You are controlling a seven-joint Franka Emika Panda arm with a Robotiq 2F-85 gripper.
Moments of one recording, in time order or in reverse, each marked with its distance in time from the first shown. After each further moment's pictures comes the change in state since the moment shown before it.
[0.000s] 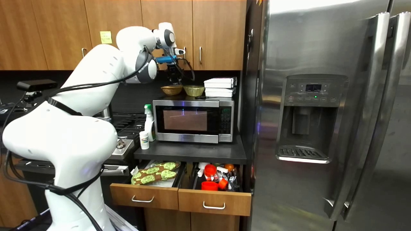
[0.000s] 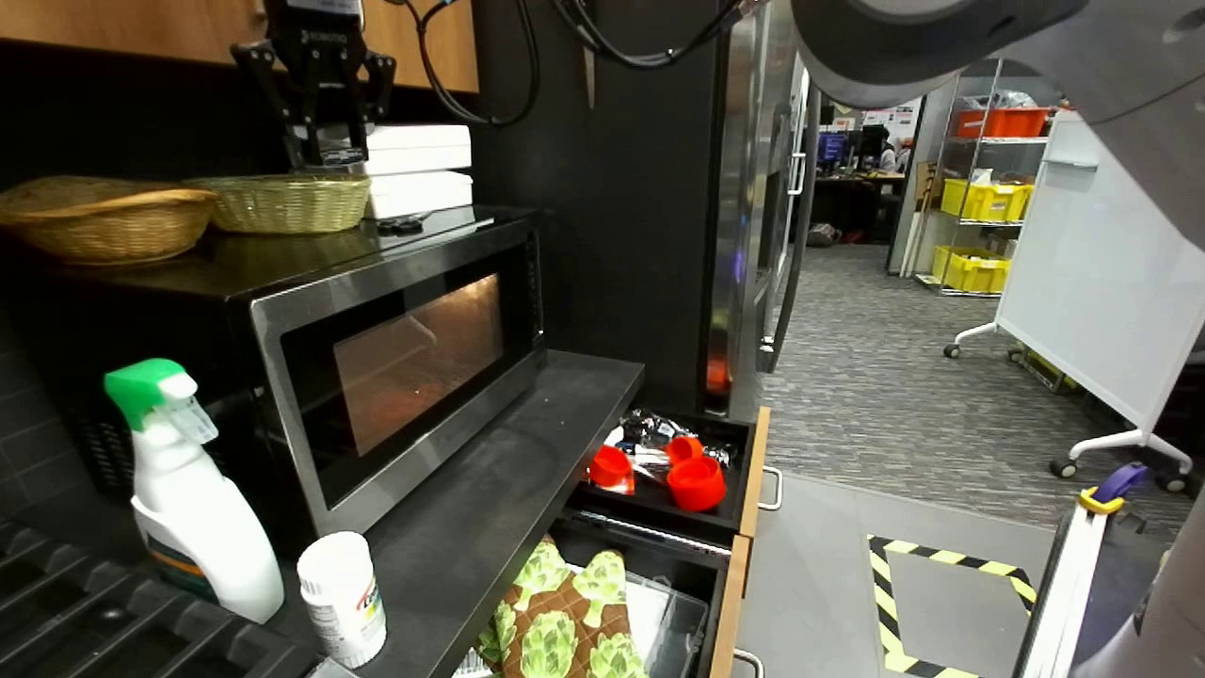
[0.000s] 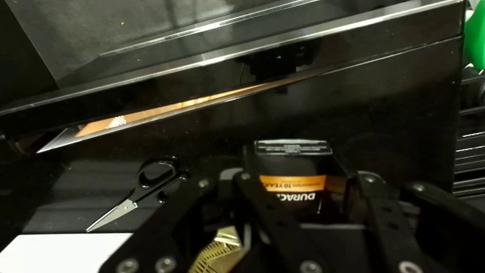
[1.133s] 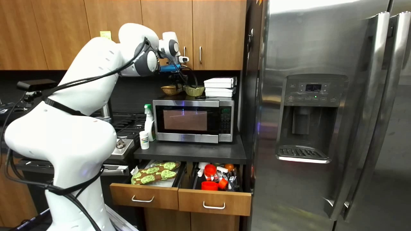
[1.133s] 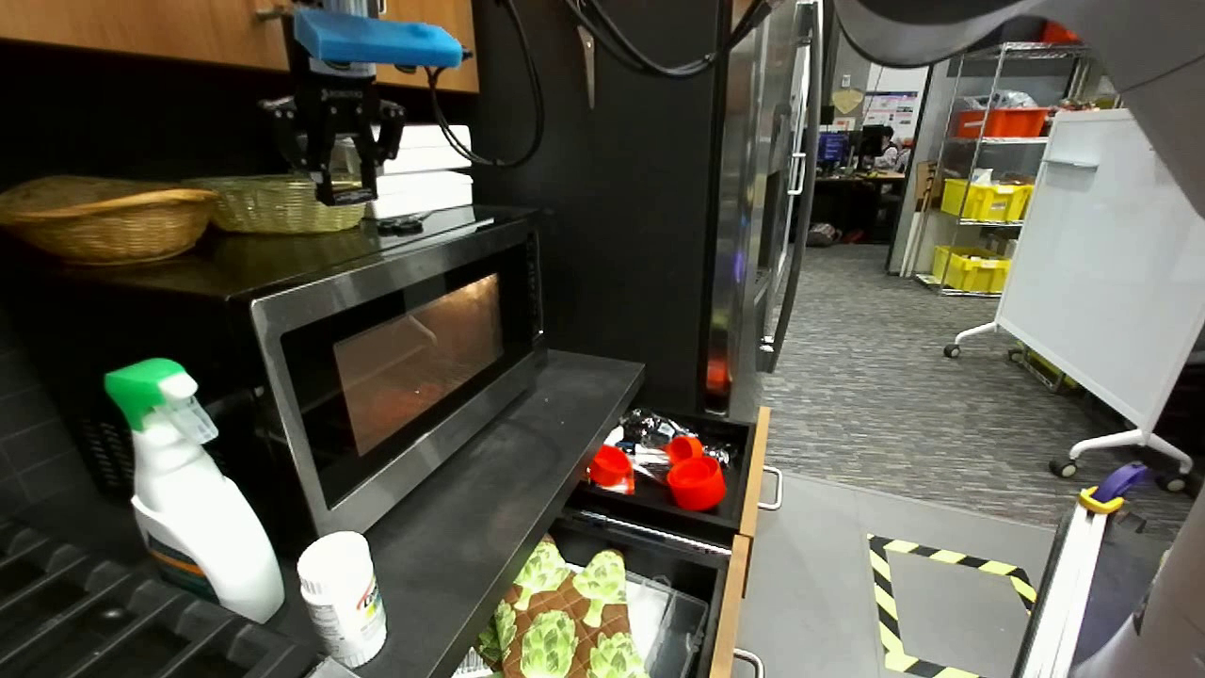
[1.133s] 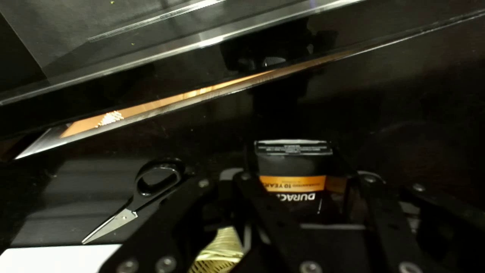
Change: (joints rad) arm -0.041 -0.098 0.000 -0.307 0.001 0.269 0.031
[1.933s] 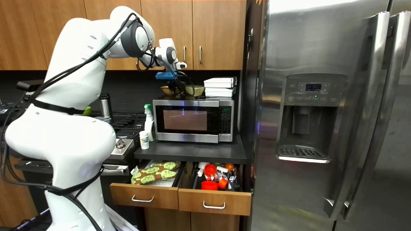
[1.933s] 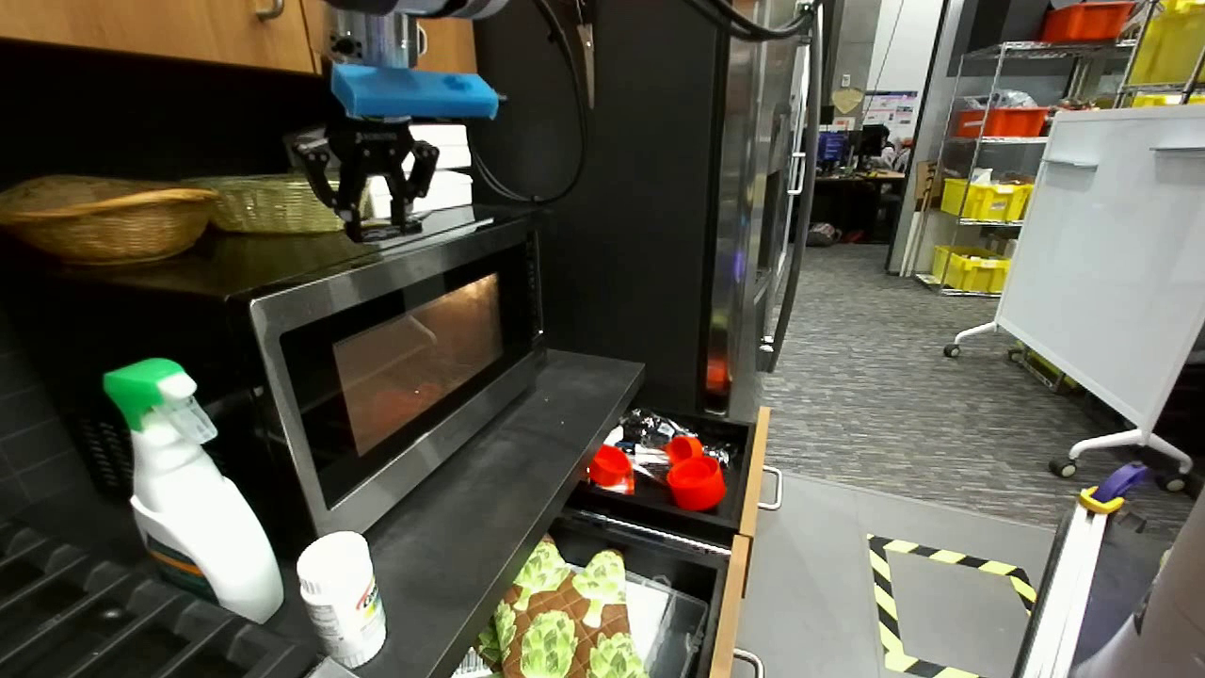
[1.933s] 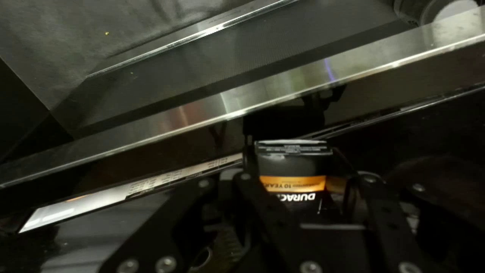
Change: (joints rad) arm -0.020 -0.240 0.000 -0.501 0.001 0.301 0.101
